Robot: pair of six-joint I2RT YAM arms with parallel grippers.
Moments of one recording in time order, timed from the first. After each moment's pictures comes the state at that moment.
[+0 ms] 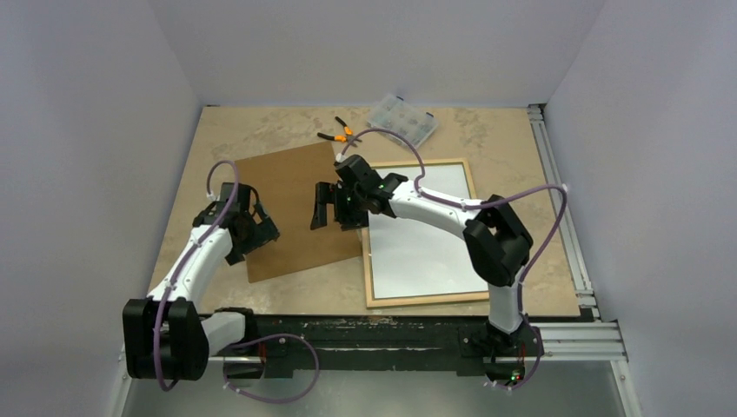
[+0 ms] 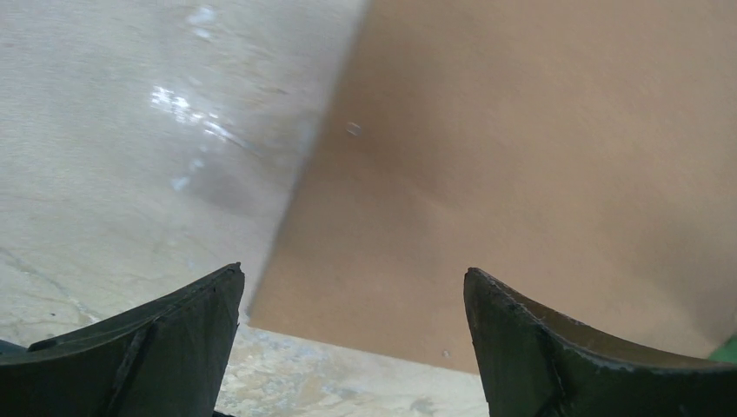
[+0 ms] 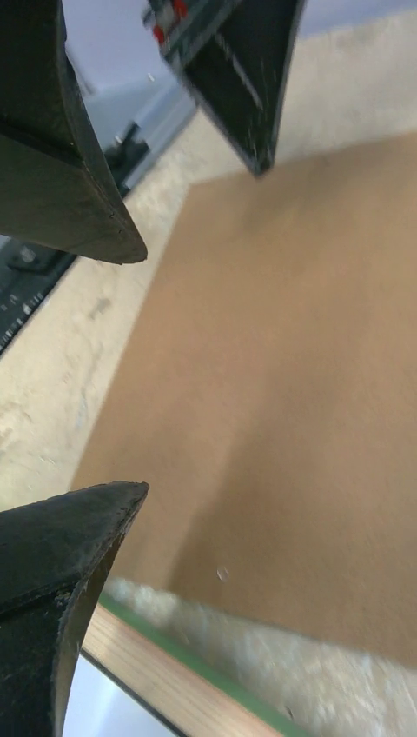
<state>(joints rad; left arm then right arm) 0.02 1.17 0.72 -0.74 -0.12 -0.62 0.86 1.97 1.52 -0.43 -0.20 0.77</state>
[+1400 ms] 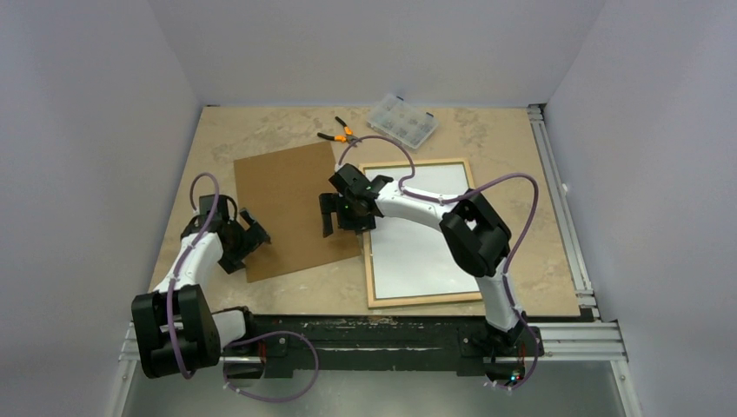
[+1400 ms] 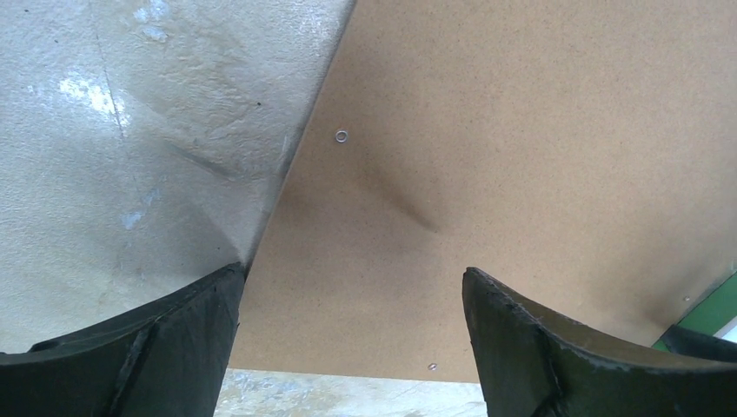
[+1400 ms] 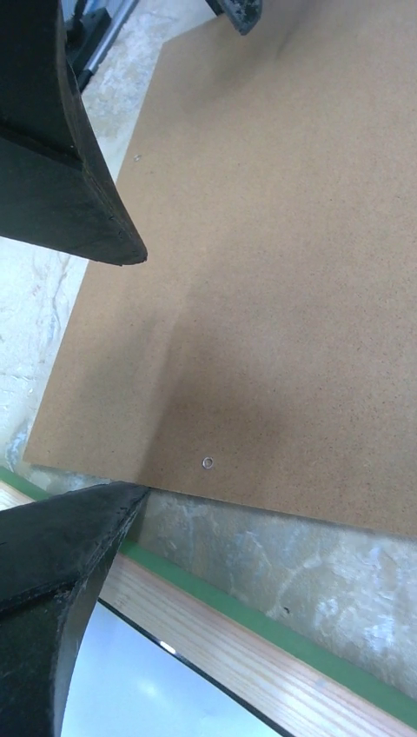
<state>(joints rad) 0.20 1.18 0.59 -0.57 0.10 -0.59 0.87 2.09 1.56 -0.52 -0.09 0.68</state>
